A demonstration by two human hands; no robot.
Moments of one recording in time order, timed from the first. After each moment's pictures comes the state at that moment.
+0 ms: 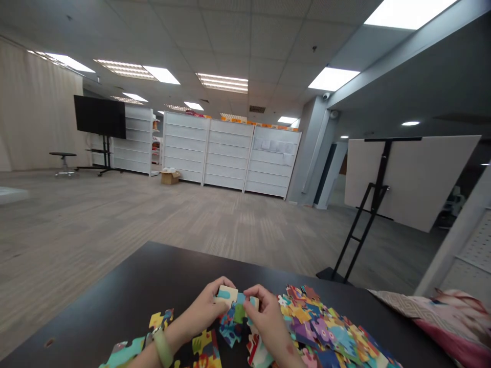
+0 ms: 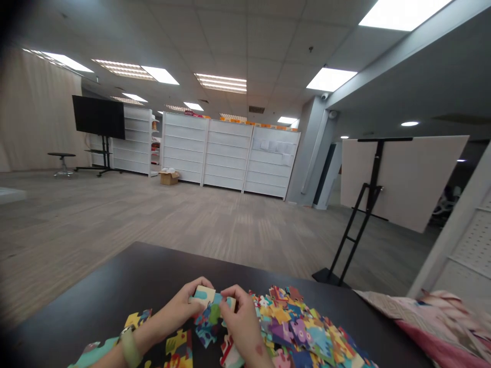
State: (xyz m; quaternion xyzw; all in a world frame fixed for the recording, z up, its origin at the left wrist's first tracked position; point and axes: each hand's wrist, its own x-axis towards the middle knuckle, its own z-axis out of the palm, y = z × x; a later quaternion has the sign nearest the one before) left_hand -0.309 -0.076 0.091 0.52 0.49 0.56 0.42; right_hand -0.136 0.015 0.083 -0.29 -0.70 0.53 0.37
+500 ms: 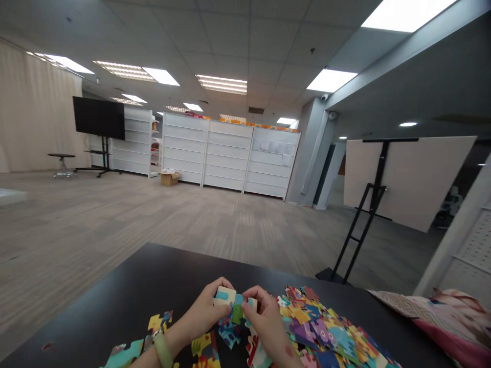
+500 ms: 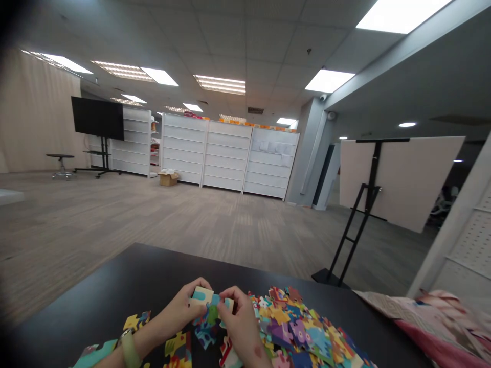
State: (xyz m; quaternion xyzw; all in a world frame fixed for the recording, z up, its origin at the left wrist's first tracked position) left_hand -0.306 -0.075 0.091 0.52 0.49 0.57 0.39; right_hand -0.136 0.017 0.078 -0.27 -0.70 0.54 0.38
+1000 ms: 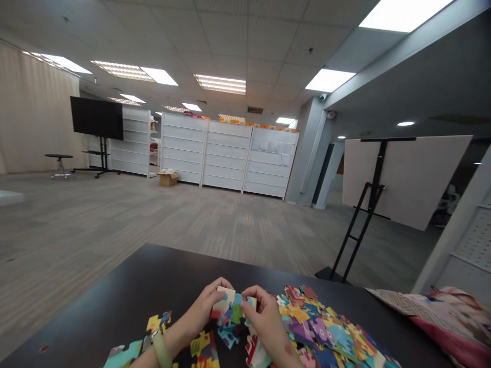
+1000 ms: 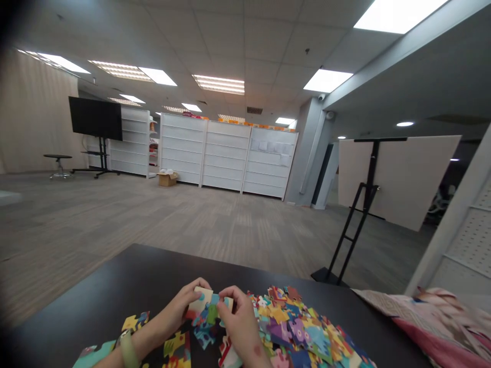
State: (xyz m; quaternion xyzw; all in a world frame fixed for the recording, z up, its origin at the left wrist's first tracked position) left_hand -0.309 -0.066 0.077 0.49 0.46 0.60 0.43; right_hand -0.136 0.016 0.082 -0.28 -0.71 0.53 0.36
